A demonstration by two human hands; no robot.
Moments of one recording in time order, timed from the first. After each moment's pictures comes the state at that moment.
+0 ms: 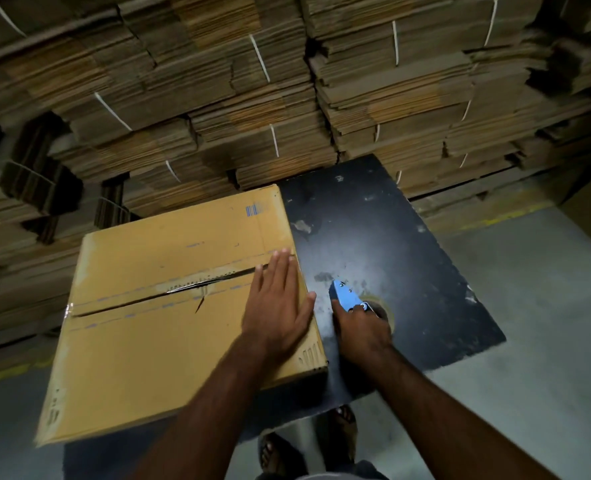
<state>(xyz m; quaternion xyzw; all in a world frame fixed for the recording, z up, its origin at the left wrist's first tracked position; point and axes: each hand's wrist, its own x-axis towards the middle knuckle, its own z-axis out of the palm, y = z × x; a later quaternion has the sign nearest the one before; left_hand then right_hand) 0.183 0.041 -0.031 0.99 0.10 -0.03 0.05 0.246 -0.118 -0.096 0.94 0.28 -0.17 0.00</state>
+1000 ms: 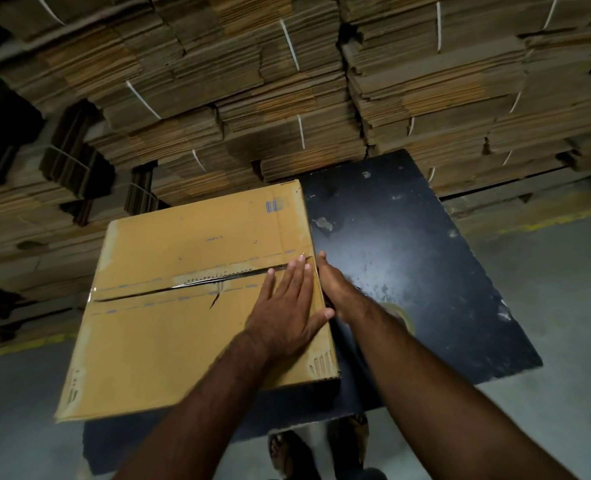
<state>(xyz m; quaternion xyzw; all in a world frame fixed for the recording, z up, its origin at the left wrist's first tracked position) 0.182 0.052 -0.027 0.98 0.07 -0.16 0.02 0.300 -0.015 -0.069 0.68 -0.07 -0.50 -0.54</state>
